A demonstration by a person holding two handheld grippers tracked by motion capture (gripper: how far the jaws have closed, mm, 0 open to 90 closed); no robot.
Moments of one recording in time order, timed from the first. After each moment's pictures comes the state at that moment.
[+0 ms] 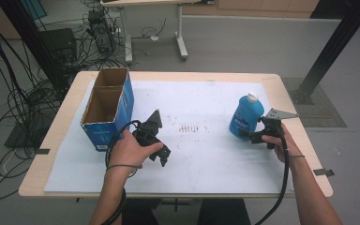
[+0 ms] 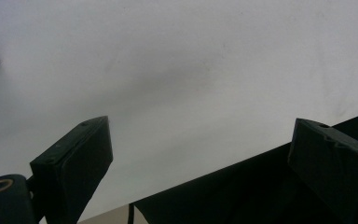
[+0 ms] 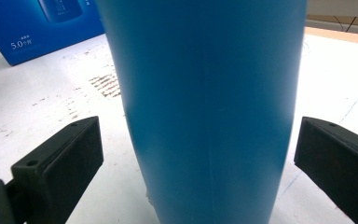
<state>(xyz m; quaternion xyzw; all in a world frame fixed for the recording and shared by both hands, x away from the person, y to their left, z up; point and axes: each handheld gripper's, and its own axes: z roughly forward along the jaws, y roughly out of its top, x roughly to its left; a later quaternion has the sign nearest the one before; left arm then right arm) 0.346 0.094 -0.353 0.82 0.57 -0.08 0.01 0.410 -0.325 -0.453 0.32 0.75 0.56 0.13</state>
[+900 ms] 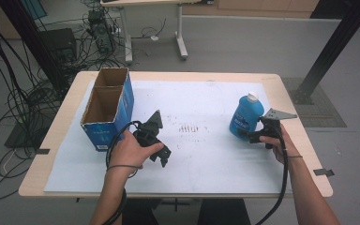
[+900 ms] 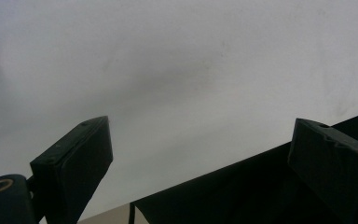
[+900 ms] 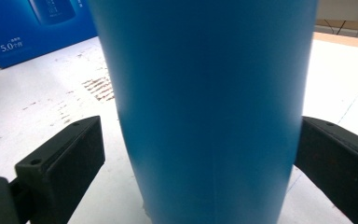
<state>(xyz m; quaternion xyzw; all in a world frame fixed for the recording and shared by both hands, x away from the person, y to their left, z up) 0.345 0.092 -0.354 0.82 0.57 -0.08 0.01 0.411 -0.320 -0.456 0.33 0.75 0.56 0.15</state>
